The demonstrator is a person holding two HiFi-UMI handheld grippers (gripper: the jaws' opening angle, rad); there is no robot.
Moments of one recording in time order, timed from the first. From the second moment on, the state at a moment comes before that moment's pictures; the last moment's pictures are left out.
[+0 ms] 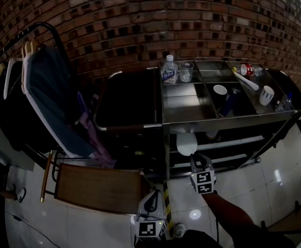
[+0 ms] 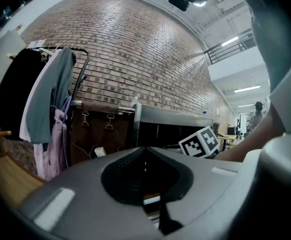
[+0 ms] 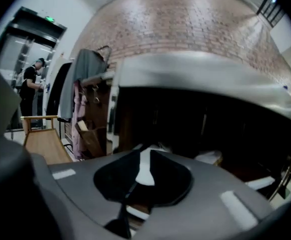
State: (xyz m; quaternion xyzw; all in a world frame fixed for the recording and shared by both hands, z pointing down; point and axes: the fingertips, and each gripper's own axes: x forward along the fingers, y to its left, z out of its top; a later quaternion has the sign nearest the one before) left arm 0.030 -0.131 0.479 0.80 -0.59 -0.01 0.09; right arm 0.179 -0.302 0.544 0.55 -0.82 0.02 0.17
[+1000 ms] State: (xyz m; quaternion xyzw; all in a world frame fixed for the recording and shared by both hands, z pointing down) left arm 0.063 -0.149 0.426 0.81 -0.59 -0.01 0.02; right arm 0.193 -0.172 0.433 0.54 -0.84 -0.02 0.03
